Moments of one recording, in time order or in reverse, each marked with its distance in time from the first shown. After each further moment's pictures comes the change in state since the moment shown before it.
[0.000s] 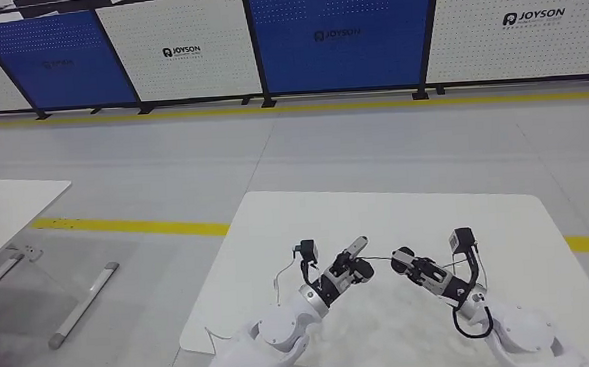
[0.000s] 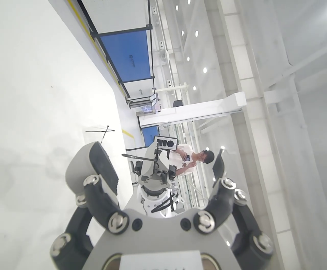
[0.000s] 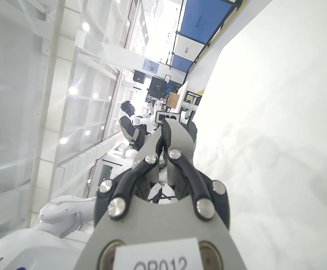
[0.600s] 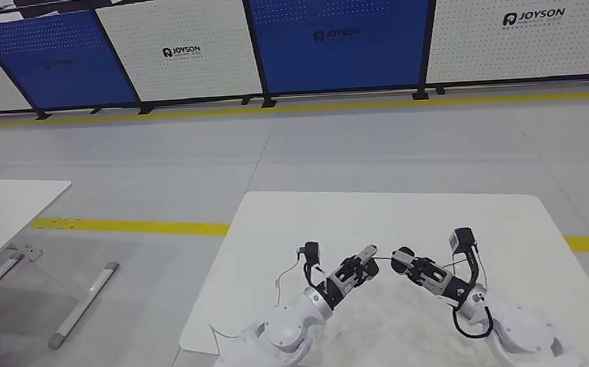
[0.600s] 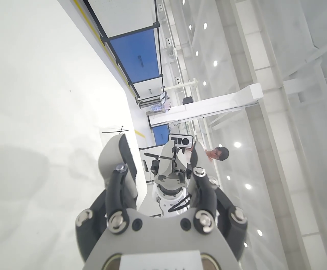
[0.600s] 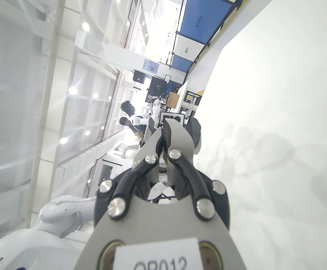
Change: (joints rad) left arm -0.025 -0.016 0.034 0.057 0.074 -0.006 0.023; right arm 0.000 0.000 0.000 0.000 0.000 0.000 0.000
